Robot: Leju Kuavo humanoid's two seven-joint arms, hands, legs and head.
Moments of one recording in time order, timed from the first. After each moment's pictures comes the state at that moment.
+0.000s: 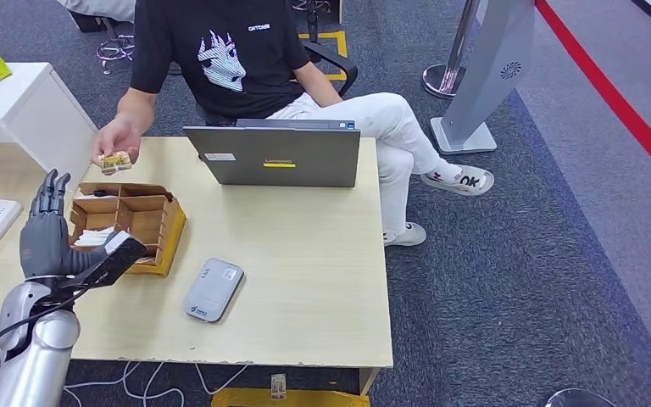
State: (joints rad) left arm -0.28 0.22 0.11 -1.17 -0.94 0.30 -0.32; right arm -0.17 0.16 -1.14 -0.25 0.30 0.33 -0.44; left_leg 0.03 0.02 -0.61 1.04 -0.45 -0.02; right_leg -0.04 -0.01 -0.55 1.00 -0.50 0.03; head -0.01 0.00
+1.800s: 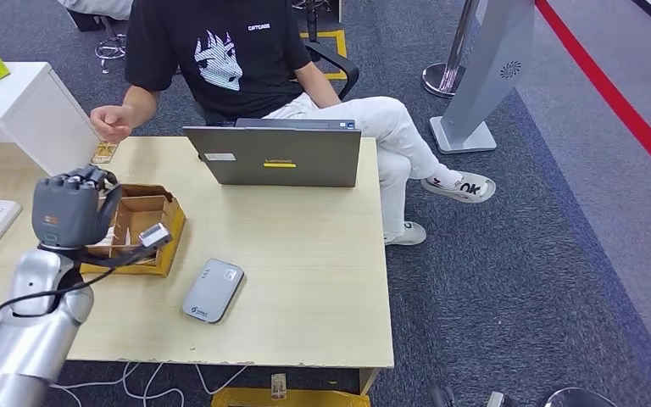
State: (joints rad) left arm -0.38 0.31 -0.15 -1.09 -1.24 0.66 -0.29; right arm -0.21 0.18 -1.05 -0.23 0.23 0.27 -0.45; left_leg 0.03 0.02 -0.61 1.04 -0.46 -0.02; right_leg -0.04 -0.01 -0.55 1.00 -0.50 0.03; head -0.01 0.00
